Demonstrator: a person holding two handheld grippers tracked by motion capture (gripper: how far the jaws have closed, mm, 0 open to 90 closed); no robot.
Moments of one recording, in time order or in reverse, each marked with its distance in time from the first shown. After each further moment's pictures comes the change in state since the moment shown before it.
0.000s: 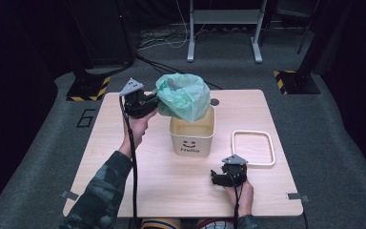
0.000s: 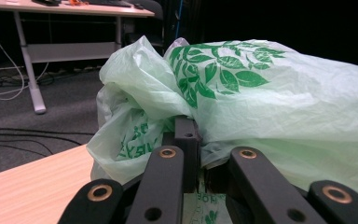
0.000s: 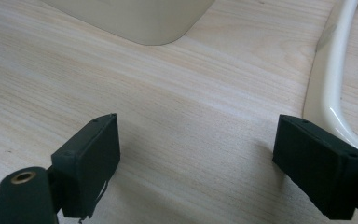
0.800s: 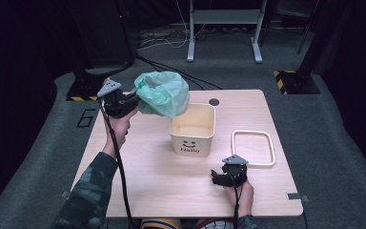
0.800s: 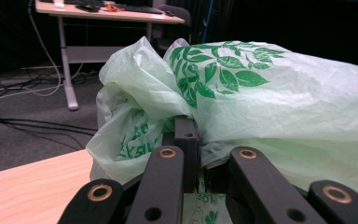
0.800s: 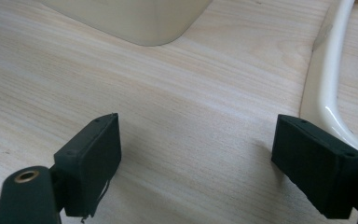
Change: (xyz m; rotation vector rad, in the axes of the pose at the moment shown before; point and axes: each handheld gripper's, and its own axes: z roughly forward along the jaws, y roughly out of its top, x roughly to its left) left arm 0.040 -0.003 -0.037 -0.030 0.109 -0.038; right arm 0.000 0.000 -0.001 0.001 -0.004 0.006
